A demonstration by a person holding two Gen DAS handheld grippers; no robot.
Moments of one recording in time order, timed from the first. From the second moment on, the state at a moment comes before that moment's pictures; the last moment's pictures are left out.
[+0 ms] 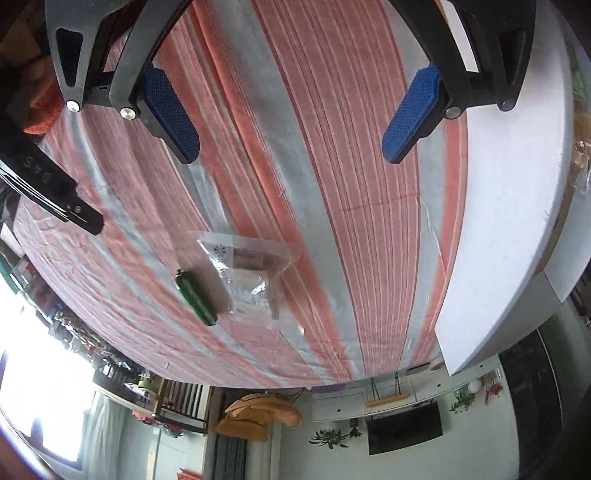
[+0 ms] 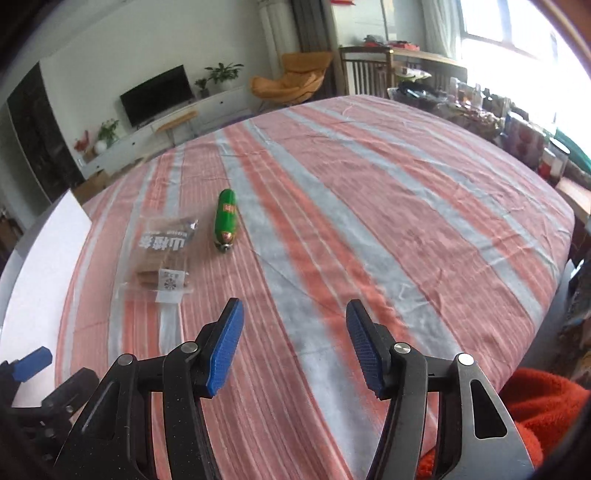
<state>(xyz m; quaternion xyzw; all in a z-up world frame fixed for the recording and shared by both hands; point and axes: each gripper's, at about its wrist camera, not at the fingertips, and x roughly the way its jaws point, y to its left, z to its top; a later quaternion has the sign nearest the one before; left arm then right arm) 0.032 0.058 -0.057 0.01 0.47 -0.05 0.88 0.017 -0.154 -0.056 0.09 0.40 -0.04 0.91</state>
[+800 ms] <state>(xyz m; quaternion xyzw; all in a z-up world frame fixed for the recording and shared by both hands) 0.116 0.015 -0.051 0.07 0.43 -0.01 0.90 0.031 -0.181 -0.071 0.10 0.43 -0.04 0.89</state>
